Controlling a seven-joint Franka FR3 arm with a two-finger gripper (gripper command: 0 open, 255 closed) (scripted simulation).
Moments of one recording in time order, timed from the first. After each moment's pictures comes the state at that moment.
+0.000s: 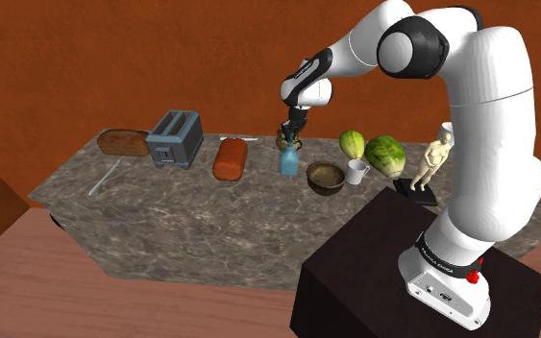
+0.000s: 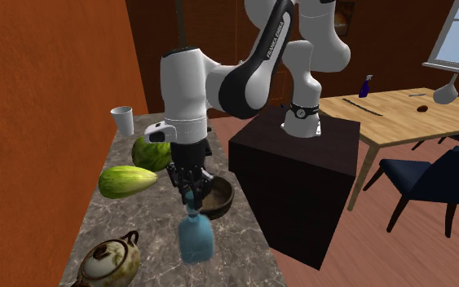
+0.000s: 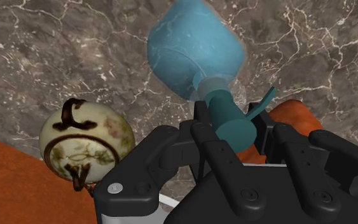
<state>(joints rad) -0.04 0.57 -0.16 -1.83 0.35 2.50 -0.38</state>
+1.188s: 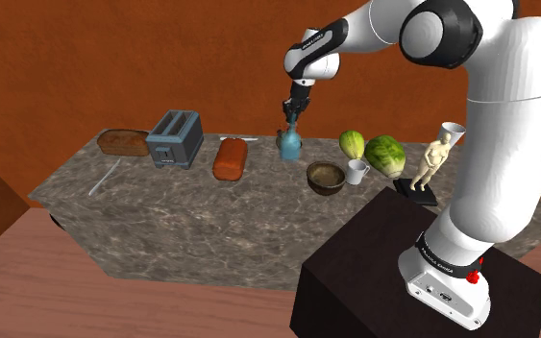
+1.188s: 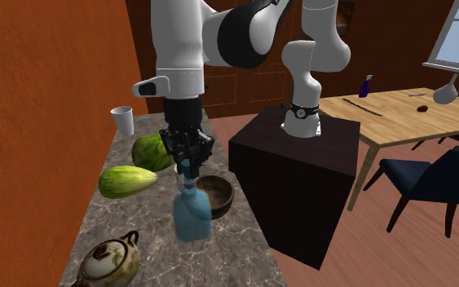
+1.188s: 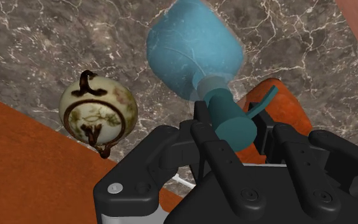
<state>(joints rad) -0.02 0.41 -0.21 -1.80 0.28 2.33 -0.32</state>
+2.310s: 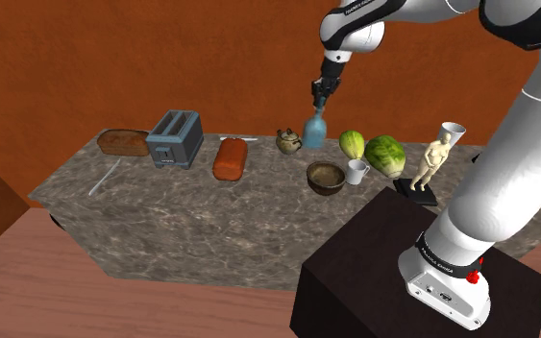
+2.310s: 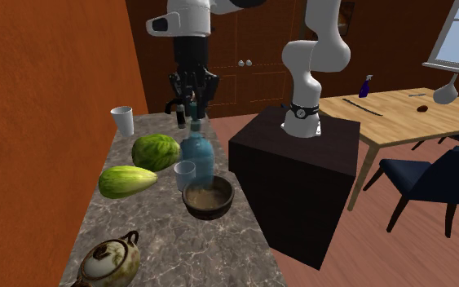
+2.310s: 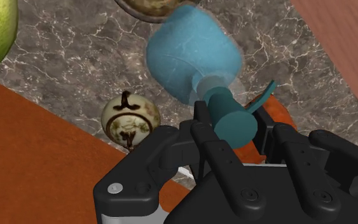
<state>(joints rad) -0.05 0.06 -0.27 -2.03 0.19 2.20 -0.36</state>
